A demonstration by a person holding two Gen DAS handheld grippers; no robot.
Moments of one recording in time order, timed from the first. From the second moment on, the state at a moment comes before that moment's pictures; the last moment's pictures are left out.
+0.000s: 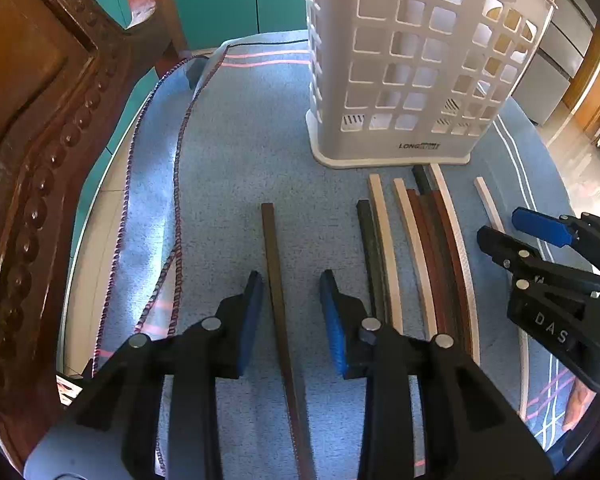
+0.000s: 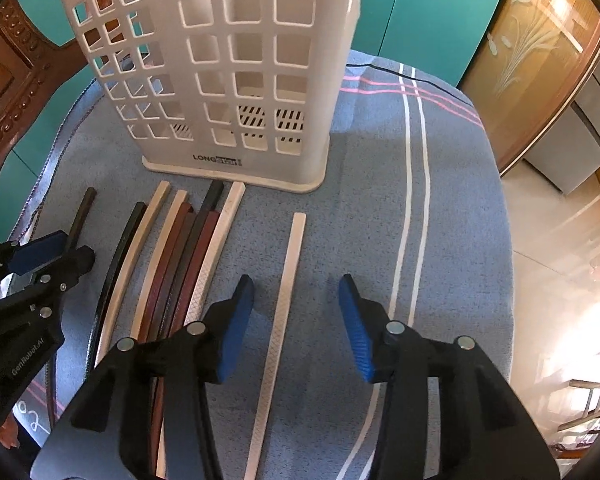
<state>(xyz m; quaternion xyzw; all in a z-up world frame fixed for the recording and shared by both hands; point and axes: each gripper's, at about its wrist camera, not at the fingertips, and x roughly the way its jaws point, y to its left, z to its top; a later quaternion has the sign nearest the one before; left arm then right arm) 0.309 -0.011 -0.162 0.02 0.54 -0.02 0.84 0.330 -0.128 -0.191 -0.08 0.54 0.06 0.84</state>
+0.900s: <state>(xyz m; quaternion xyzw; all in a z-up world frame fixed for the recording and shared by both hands) 0.309 -0.015 -0.161 0.03 0.54 -0.04 0.84 0.327 -0.122 -0.185 -0.07 0.53 0.10 0.84</state>
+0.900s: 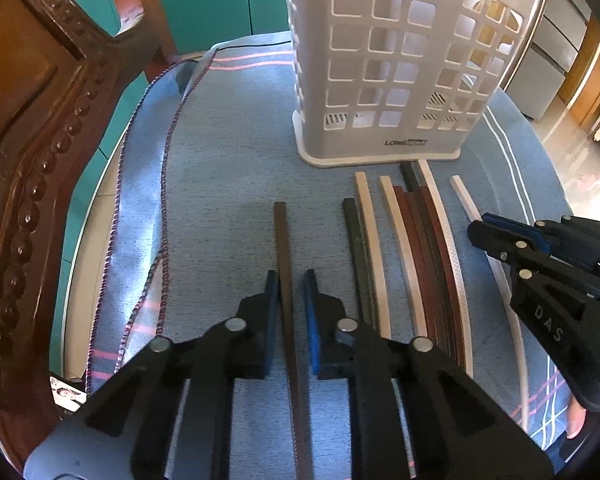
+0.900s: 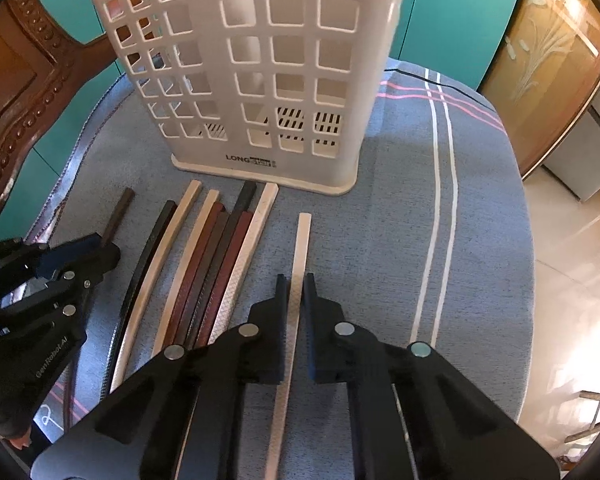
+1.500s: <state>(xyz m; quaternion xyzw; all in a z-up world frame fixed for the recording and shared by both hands) 0.227 -0.005 -0.017 -0.03 0.36 -0.10 0.93 0.259 -0.174 -0.020 0.05 0.37 0.20 0.91</state>
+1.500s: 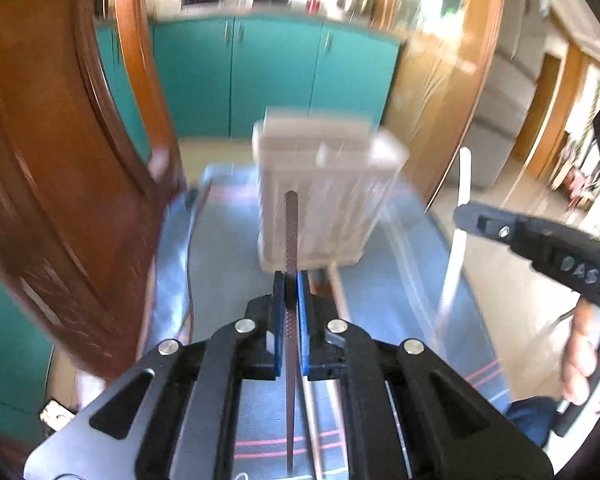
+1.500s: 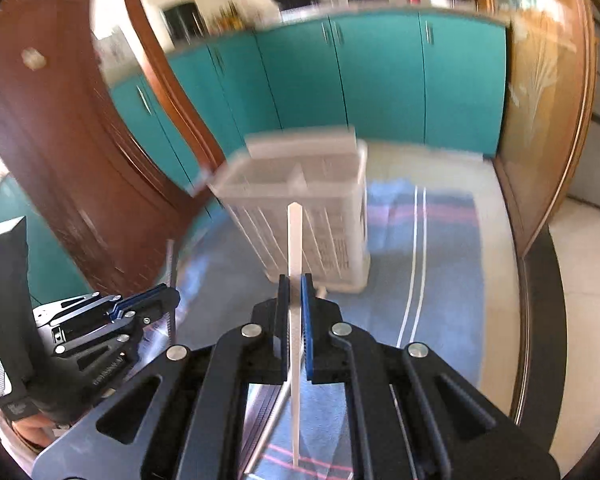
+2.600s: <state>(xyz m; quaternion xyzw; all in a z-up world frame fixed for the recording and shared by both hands) 0.336 0.035 0.020 -0.12 0.24 -0.02 0.96 0.334 -0.179 -0.003 0.11 0.25 0.09 0.96</state>
